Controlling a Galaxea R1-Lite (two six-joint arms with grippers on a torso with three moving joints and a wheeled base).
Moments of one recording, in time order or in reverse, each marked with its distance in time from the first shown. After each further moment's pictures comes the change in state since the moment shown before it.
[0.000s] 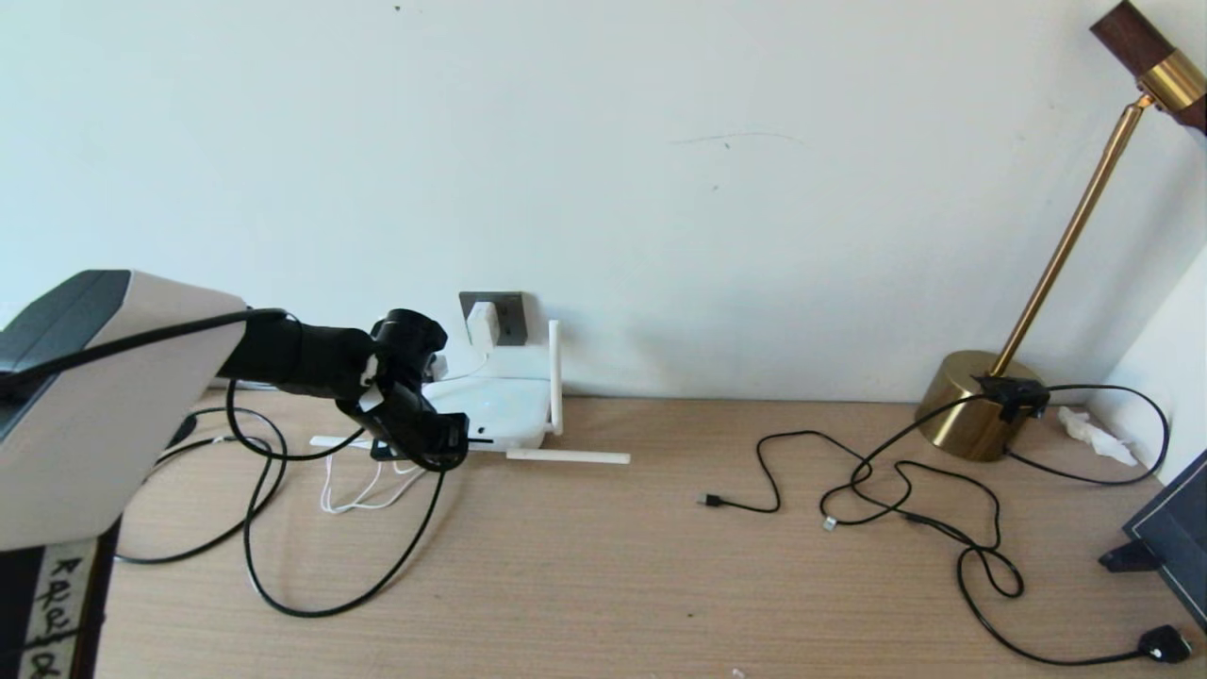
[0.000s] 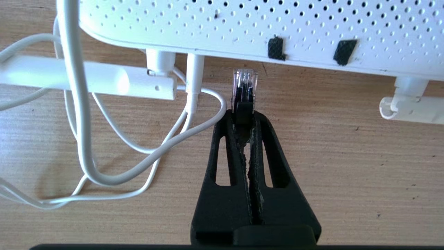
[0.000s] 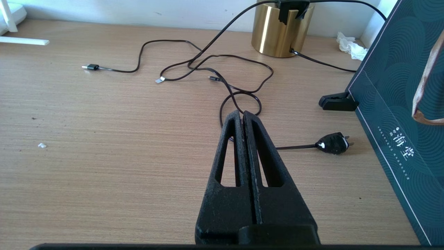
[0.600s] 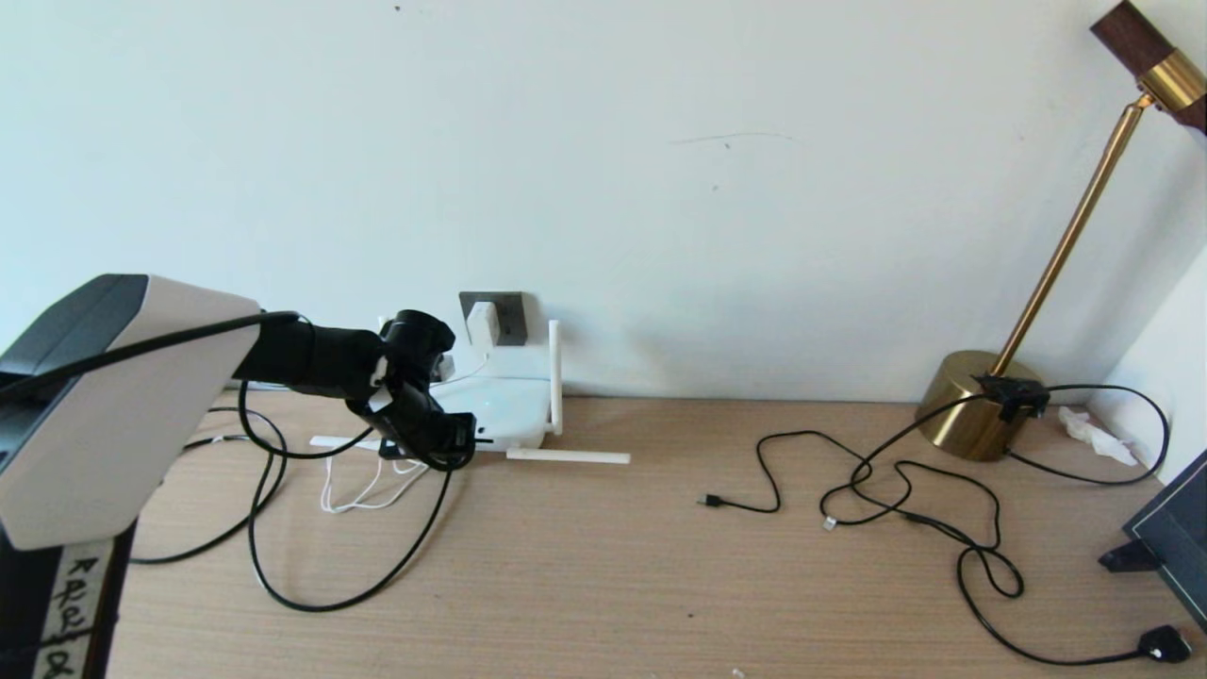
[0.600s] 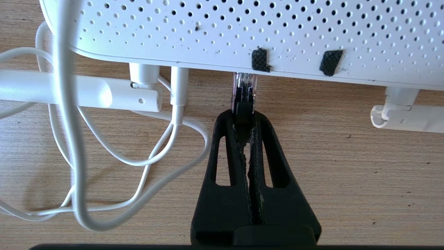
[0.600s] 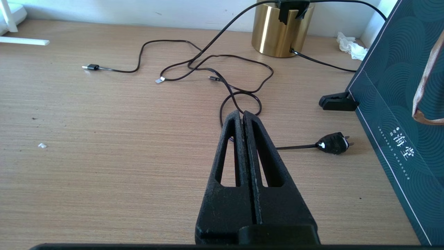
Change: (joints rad) left arm -0.011 0.020 -0.026 0.000 0.000 0.000; right arm 0.000 0.000 0.000 0.000 0.001 0.001
